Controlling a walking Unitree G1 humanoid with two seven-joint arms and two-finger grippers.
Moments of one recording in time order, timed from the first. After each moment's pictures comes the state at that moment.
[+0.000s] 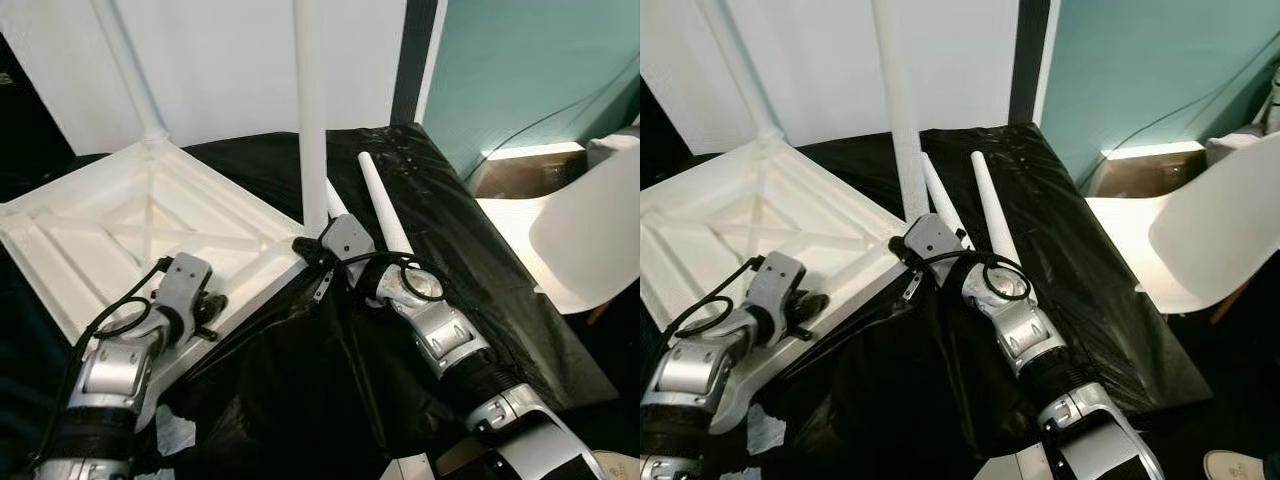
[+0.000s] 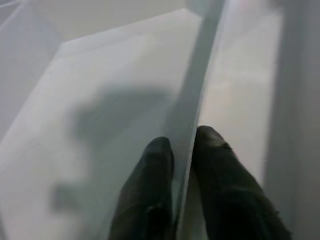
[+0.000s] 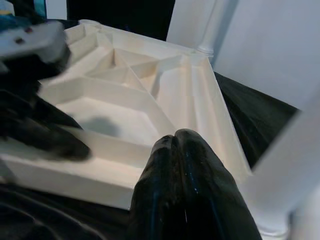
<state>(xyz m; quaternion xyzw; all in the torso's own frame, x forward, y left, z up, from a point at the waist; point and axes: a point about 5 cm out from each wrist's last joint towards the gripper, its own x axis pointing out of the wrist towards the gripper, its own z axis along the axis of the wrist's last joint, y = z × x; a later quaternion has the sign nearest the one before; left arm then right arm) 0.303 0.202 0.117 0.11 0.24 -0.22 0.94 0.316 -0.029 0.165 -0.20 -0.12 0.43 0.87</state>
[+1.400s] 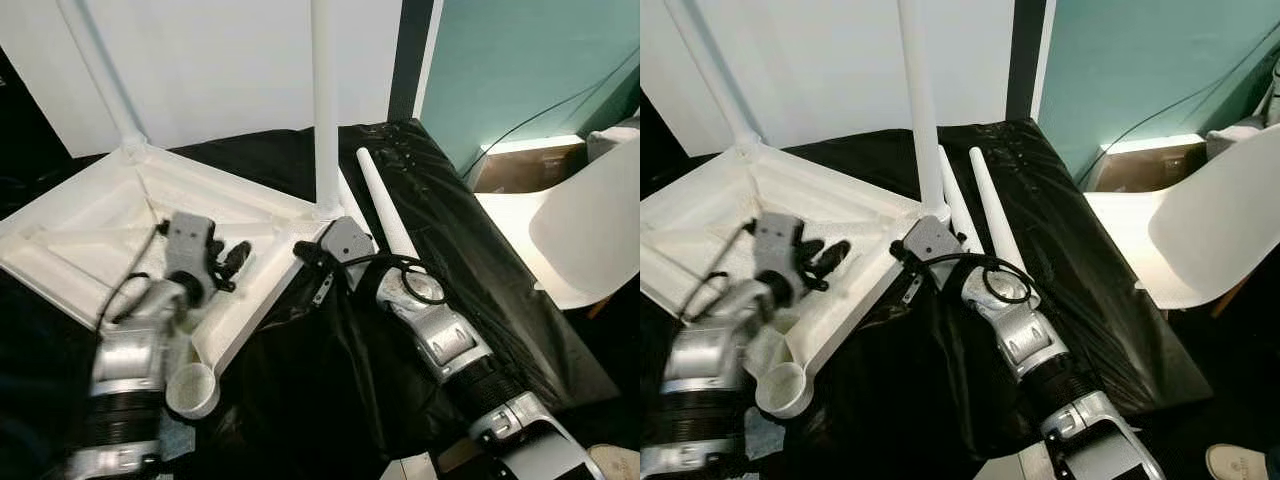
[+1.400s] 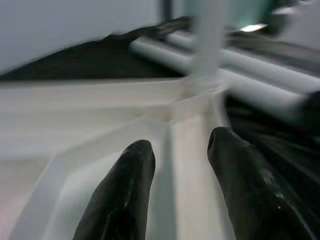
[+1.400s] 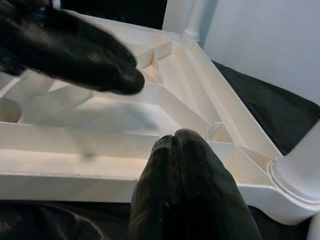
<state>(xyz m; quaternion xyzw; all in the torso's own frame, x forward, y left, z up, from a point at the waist) 0.300 0.191 0.176 0.08 0.05 -0.34 0.94 0.313 -0.033 0.164 -0.20 -0.10 0.42 0.88</state>
